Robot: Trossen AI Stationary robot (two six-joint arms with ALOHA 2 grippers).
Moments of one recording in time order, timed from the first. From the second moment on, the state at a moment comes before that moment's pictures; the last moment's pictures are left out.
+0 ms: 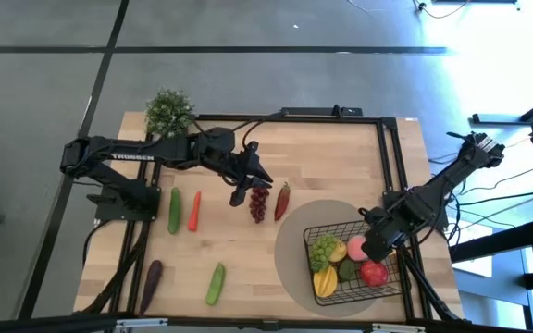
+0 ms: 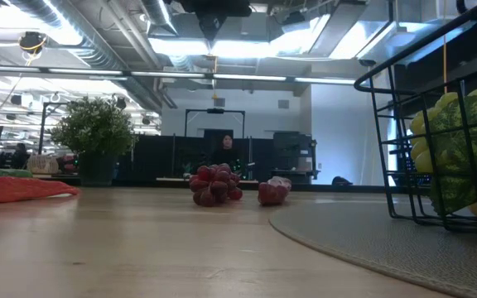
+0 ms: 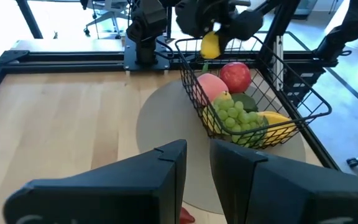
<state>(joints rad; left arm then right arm) 0.11 1.38 1.15 -0.11 0.25 0.00 0.68 1.11 0.86 -1.15 -0.28 1.65</state>
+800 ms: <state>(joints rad) 0.11 1.38 1.15 -0.12 0.26 0.01 0.68 1.11 0.79 -1.11 -0.25 1.65</state>
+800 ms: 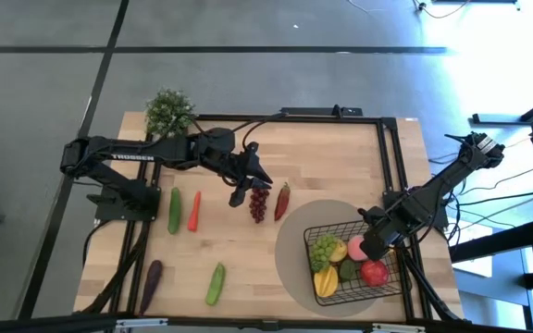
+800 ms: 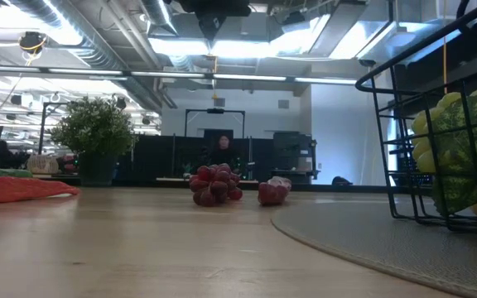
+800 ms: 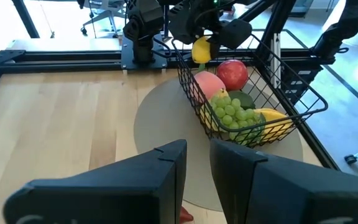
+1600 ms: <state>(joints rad) 0.11 1.38 1.15 -0.12 0.26 0.01 0.68 1.11 0.79 -1.04 -0.23 1.65</state>
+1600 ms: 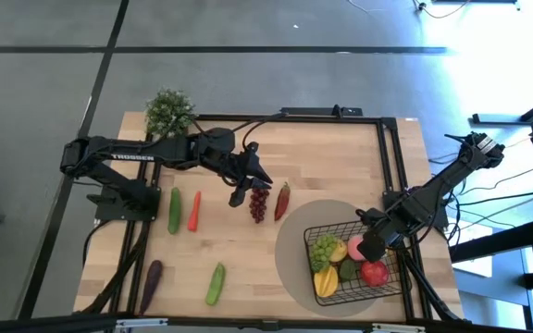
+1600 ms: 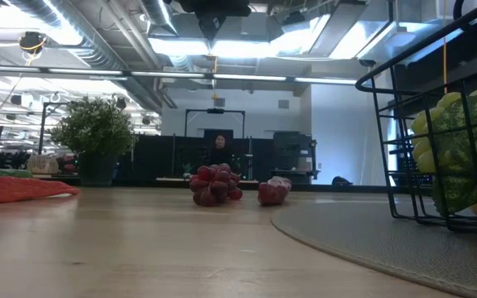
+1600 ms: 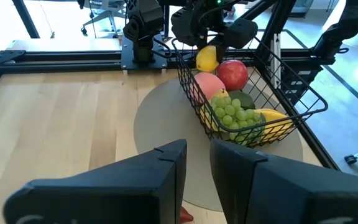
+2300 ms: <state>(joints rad) 0.11 1.38 1.15 -0.13 0.26 0.01 0.68 1.11 0.82 -1.03 -0.27 1.64</state>
